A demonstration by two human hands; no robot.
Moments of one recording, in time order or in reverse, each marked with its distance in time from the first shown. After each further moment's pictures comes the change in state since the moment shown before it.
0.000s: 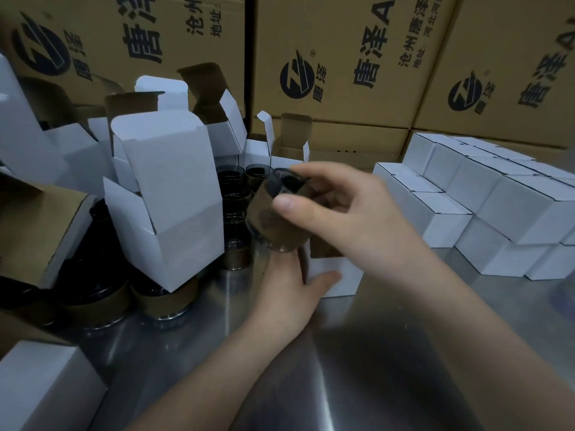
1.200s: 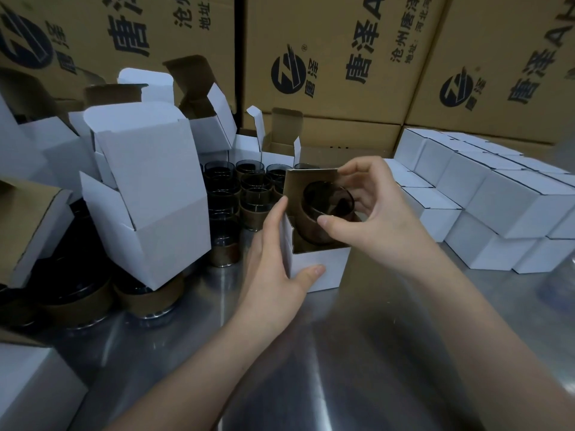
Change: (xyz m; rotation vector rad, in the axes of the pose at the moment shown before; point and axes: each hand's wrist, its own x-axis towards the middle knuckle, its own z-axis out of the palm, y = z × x) left_hand -0.001 -0.001 -0.005 0.077 0.007 0.057; right_hand 0.001 0.054 -0.033 -0.047 0.059 -0.002
